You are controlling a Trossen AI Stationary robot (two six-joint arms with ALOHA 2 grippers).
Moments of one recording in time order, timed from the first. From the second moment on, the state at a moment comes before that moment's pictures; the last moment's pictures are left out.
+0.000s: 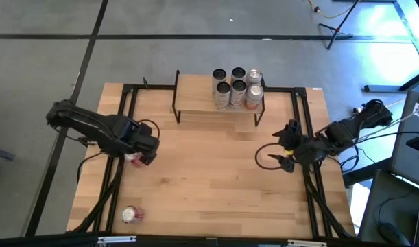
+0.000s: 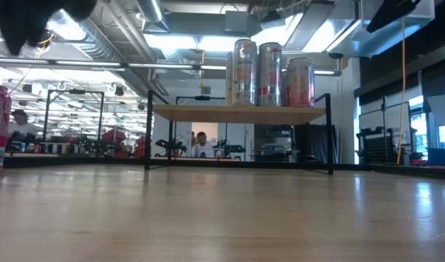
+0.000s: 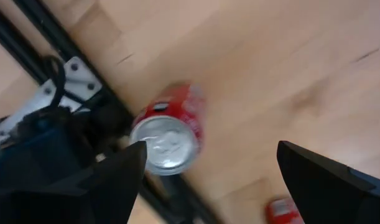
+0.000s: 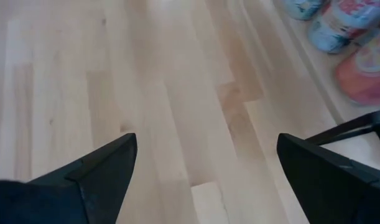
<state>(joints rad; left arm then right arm) -0.26 1.23 1.19 -1.57 -0.03 -1.26 0.52 1.00 1.13 -1.12 0.52 0.58</state>
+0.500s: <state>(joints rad) -0.20 1.23 1.01 -1.55 0.03 -0.74 0.46 1.00 1.13 -1.12 0.49 0.58</state>
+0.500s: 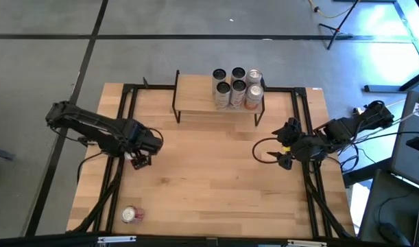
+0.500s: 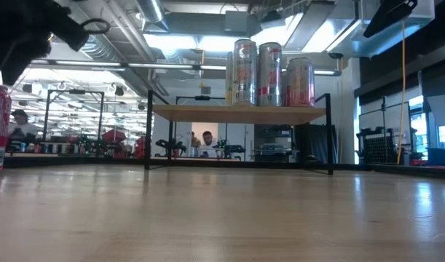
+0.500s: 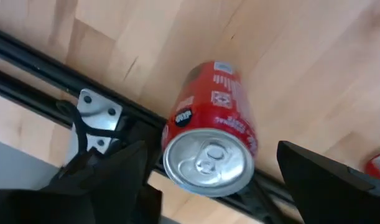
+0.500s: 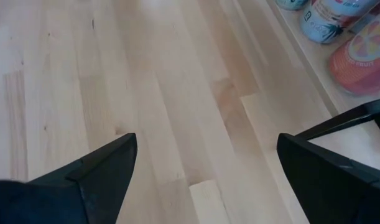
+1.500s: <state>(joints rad) -0.15 1.23 0.89 -1.43 0.29 -0.91 0.46 1.00 1.13 -1.09 0.49 0.58</state>
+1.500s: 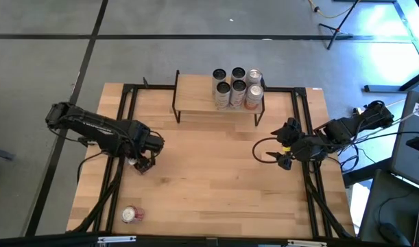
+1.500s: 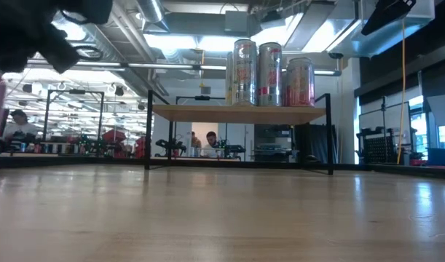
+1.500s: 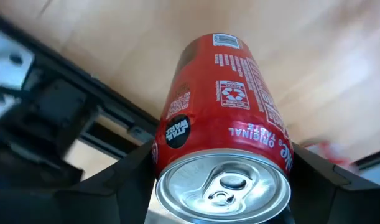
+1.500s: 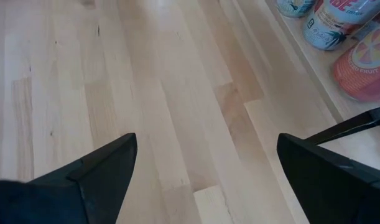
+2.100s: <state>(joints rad) -0.10 1.34 1.05 -1.35 0.15 -1.53 0.46 1.00 1.13 -1.10 0.49 0.57</state>
